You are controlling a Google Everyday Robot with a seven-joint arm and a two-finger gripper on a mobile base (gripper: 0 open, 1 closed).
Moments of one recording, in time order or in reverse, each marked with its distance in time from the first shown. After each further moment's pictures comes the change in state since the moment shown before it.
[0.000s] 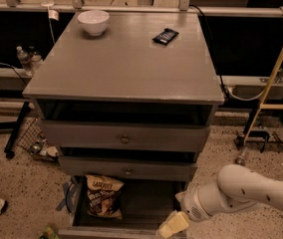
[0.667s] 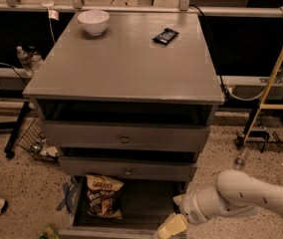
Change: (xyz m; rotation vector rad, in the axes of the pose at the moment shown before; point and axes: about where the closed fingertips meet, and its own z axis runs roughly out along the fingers) arm 0.008 -0.007 0.016 -0.022 -0.034 0.023
